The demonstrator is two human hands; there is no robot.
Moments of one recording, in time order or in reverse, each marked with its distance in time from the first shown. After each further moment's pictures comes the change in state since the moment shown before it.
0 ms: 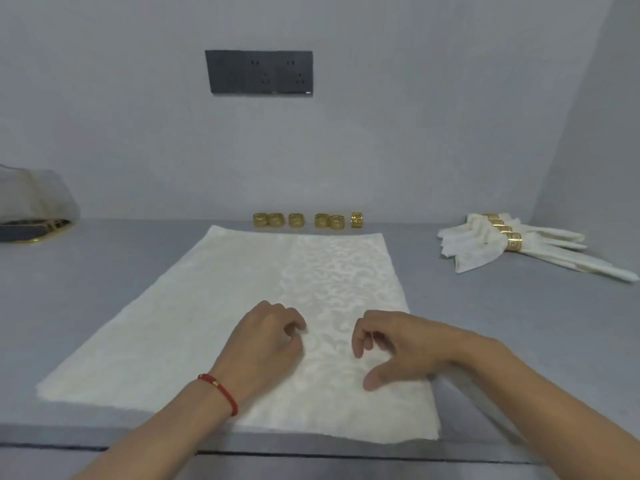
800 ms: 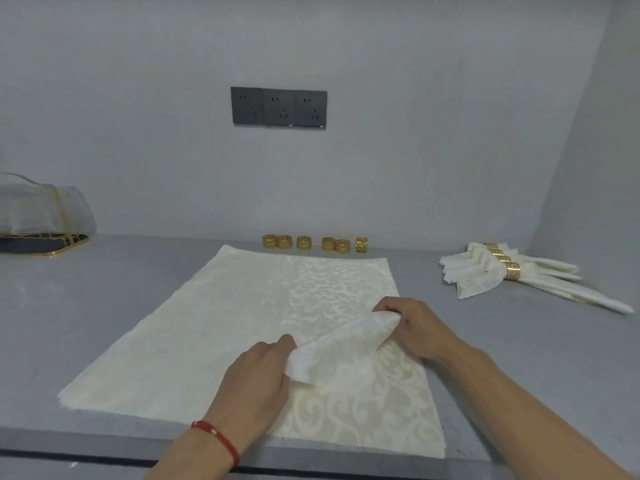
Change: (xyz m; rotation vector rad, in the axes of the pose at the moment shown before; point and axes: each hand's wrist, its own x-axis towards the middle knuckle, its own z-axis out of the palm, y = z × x) left_hand -0.036 0.010 -0.025 0.120 -0.075 -0.080; right_hand 0.036 0.044 -0.008 0.015 0.546 0.036
